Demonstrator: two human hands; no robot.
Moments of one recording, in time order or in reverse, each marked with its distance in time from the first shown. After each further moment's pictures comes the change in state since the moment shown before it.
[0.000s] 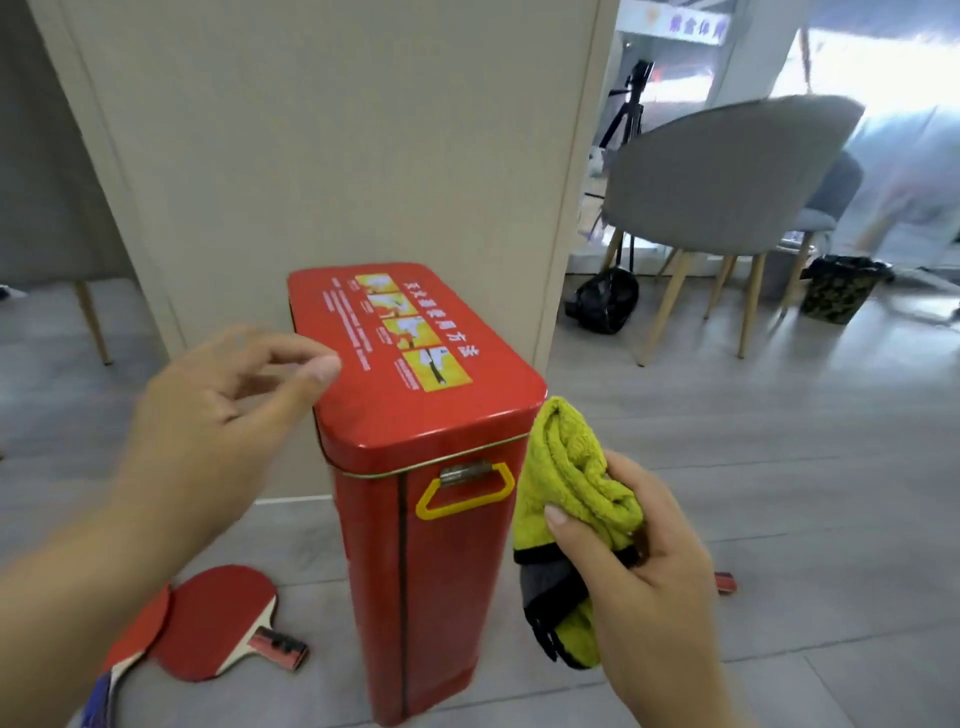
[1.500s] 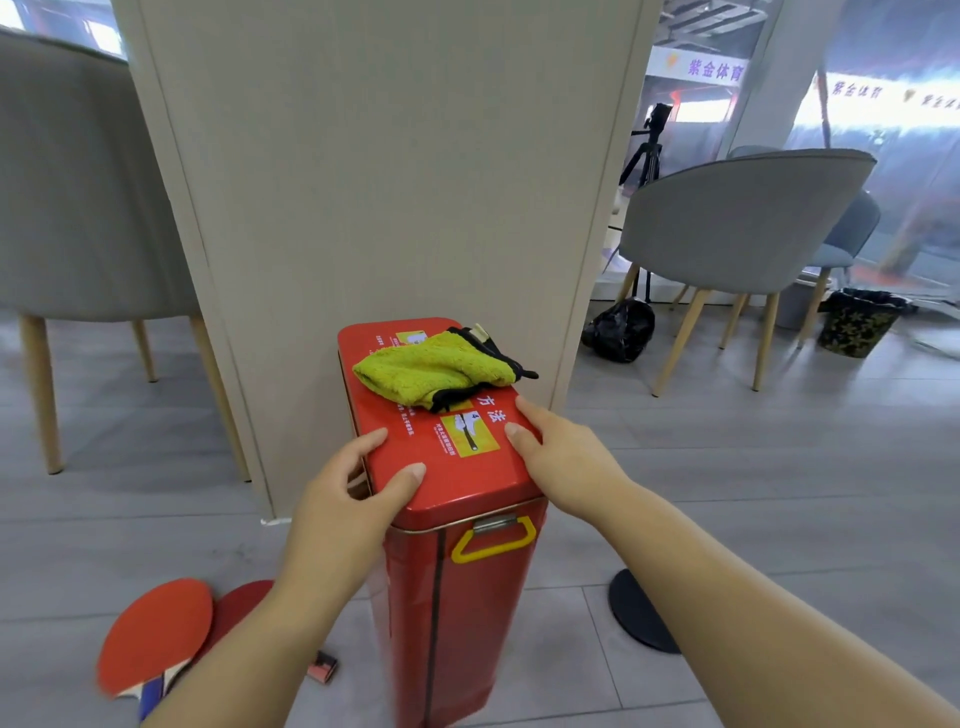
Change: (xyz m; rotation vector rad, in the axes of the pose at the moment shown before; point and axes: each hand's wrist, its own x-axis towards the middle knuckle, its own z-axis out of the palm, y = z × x) left_hand -0.014 0.006 0.029 -0.339 -0.003 -0.580; right_hand 0.133 -0.031 0.051 -0.756 -0.569 0.272
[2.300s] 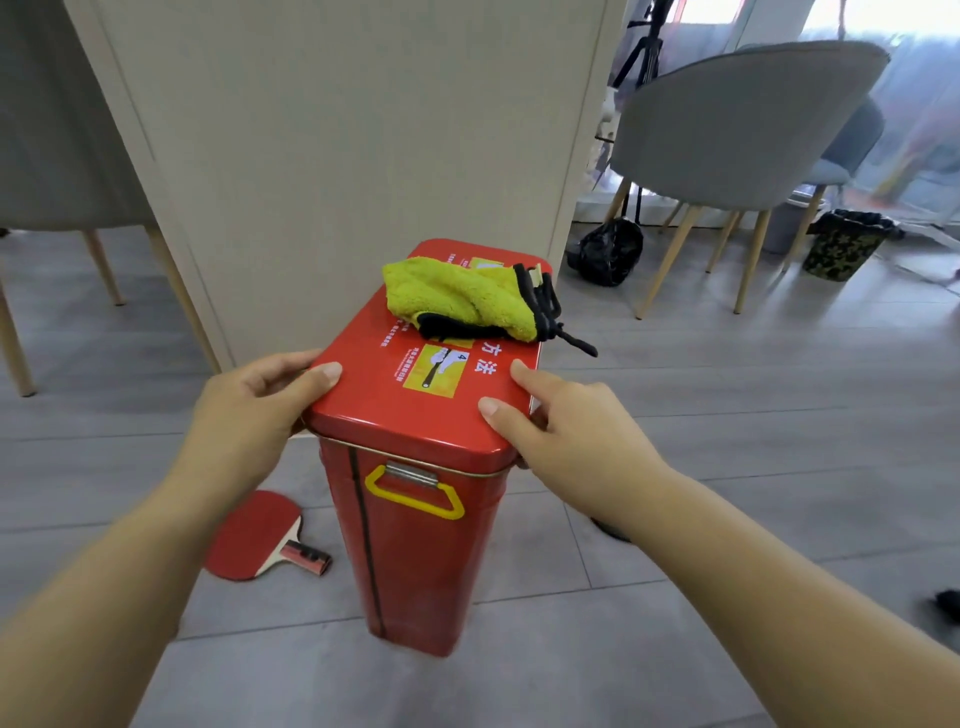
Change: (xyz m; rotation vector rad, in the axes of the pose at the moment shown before) left_hand -0.002 0.000 -0.041 -0.075 -0.023 -0.044; right_hand -0.095 -0.003 -0.002 -0.079 0.029 -0.112
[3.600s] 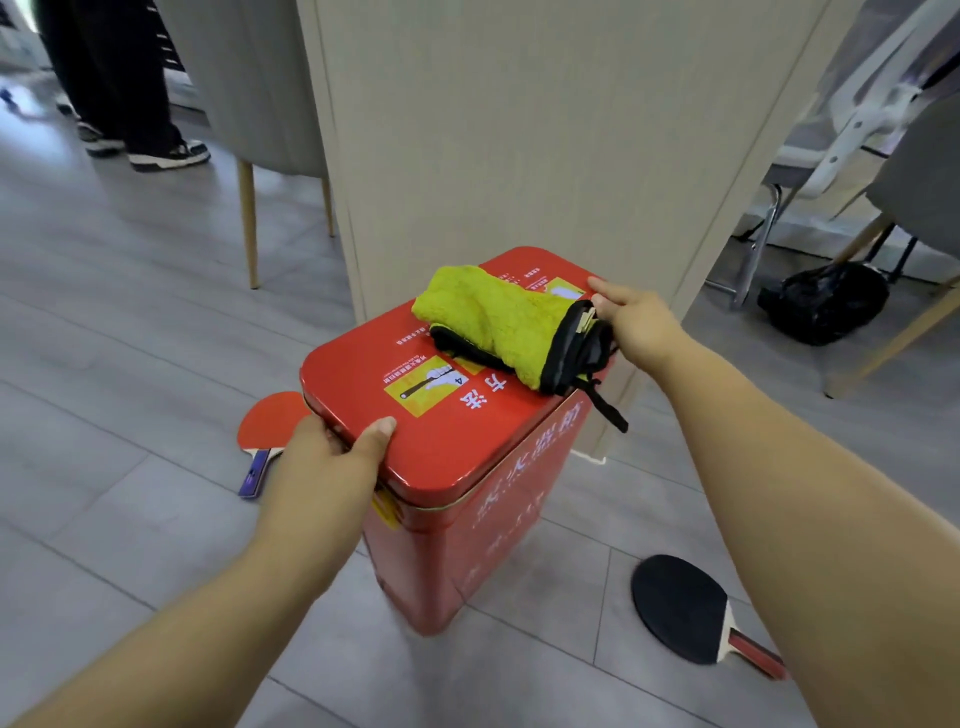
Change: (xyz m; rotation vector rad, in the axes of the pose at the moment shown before) left_hand -0.078 0.022 0.118 0.053 0.534 -0.318; right_hand 0.238 0.103 -0.025 0.398 -0.236 -0.136
